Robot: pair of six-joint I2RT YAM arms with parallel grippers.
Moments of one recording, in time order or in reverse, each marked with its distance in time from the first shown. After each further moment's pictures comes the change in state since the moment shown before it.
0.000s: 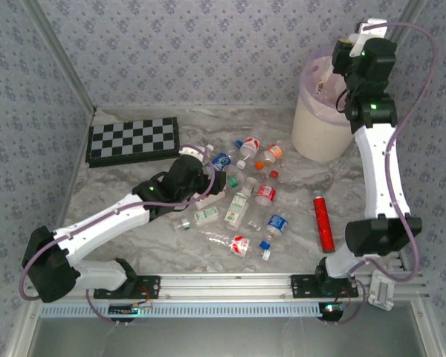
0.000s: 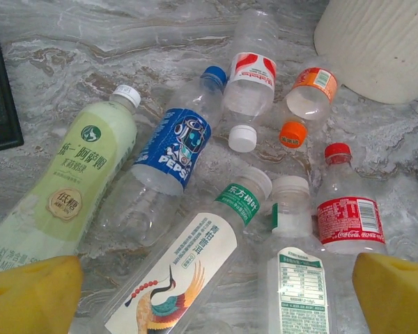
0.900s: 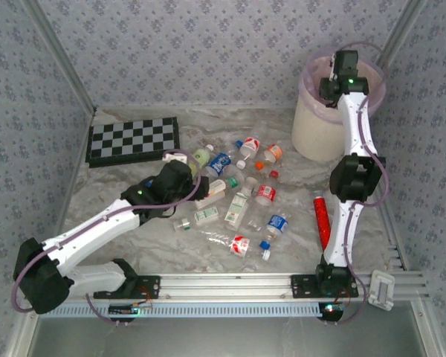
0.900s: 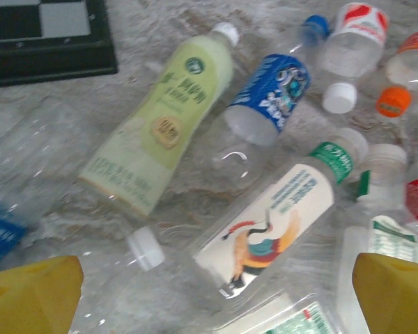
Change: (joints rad) left arm 0.108 -0.097 -0.058 -0.221 -0.029 -0.079; right arm -0.113 0.598 0.461 -0.590 -0.072 0.056
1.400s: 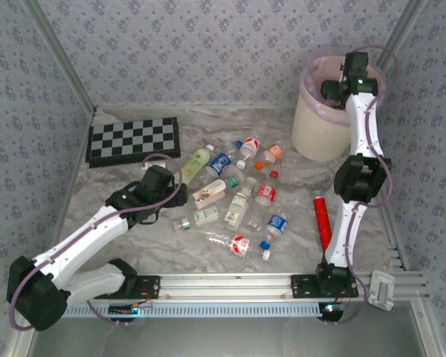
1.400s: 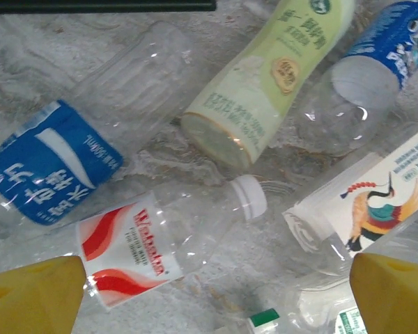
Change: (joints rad) left arm 0.144 -0.105 -0.091 -0.130 0.024 -0.018; right arm -0.031 -0.069 -0.007 -0.026 0.002 0.026
